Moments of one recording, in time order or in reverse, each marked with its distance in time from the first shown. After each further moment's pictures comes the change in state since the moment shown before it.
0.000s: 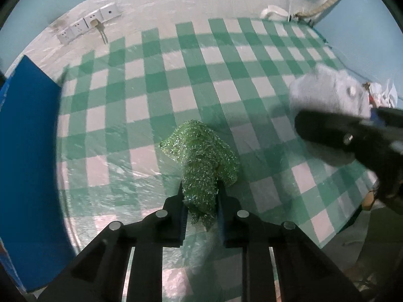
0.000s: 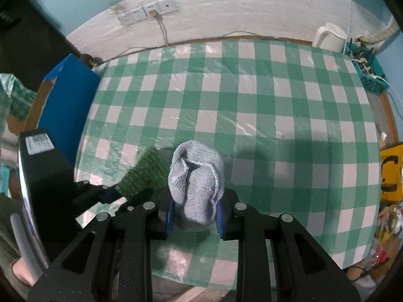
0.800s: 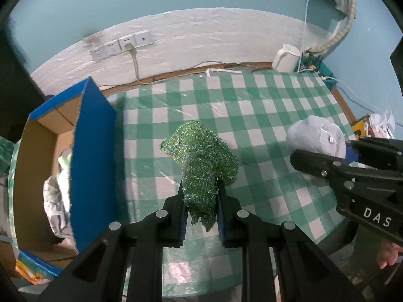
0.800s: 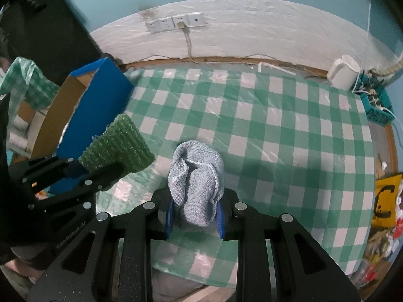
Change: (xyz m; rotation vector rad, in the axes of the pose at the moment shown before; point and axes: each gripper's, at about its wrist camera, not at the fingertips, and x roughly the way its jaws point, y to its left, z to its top) left arm -0.087 0.066 0.007 -0.075 -0.175 0.037; right arm -0.029 0.054 0.013 -0.123 -0.066 0.025
